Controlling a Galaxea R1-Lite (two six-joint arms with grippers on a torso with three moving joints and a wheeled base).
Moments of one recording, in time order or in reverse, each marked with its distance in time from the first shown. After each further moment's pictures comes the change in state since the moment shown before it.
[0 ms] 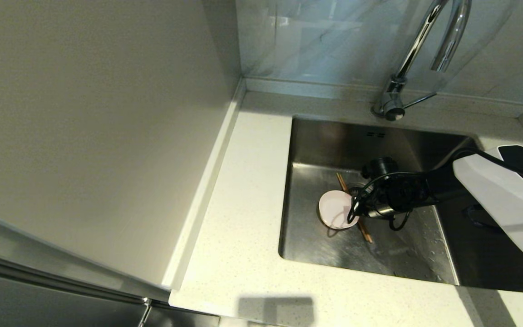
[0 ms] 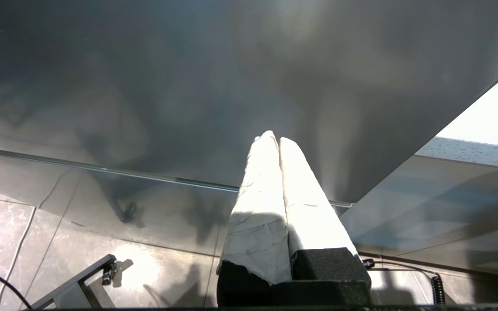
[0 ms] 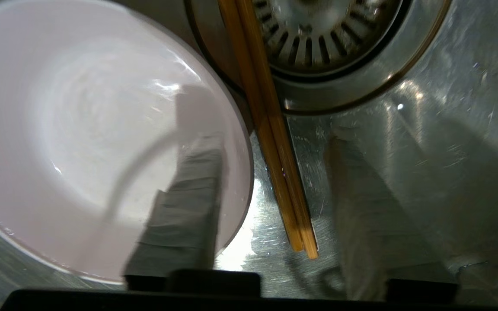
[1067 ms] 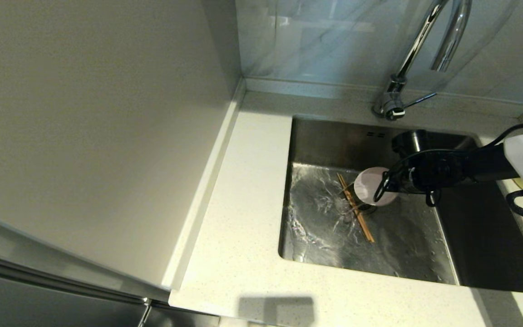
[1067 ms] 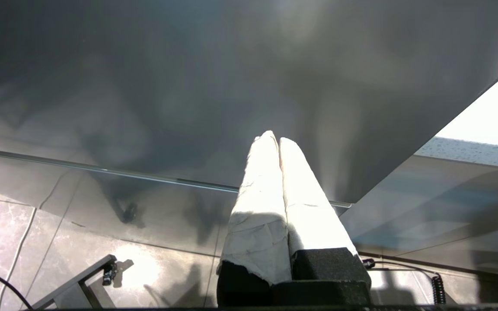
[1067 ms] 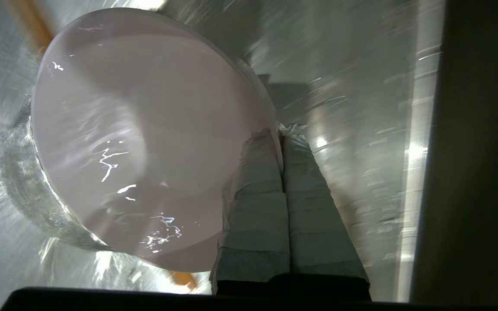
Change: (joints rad) left arm 0.000 0.000 0.000 0.000 0.000 0.000; right arm -0.088 -0.147 -0.005 -0.029 -0.276 -0.108
